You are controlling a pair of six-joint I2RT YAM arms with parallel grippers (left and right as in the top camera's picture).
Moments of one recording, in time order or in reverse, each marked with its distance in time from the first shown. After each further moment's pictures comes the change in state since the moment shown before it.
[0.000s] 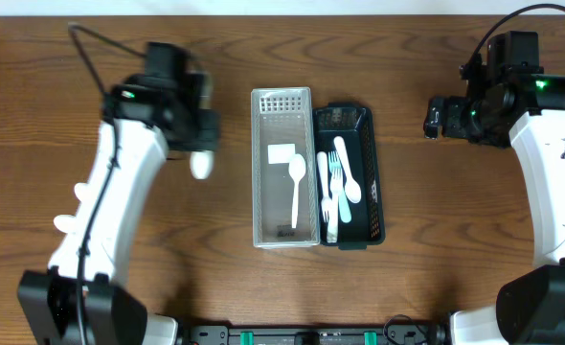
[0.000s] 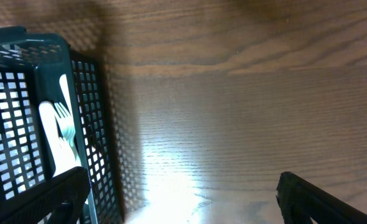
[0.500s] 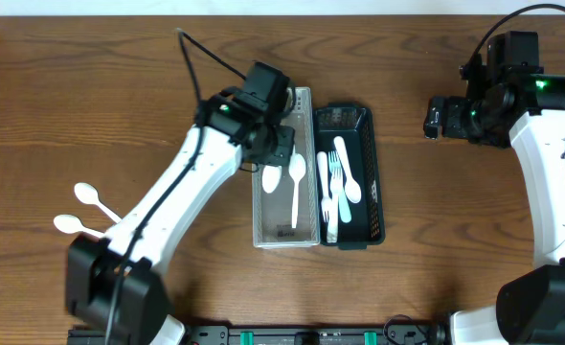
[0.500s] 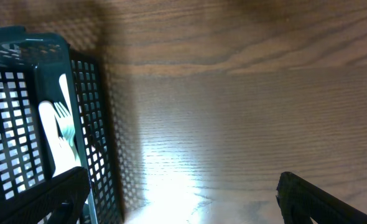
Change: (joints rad) left arm -0.294 0.132 -0.001 0.095 0.013 -0.220; right arm 0.000 0.000 0.000 -0.001 0.000 0.000
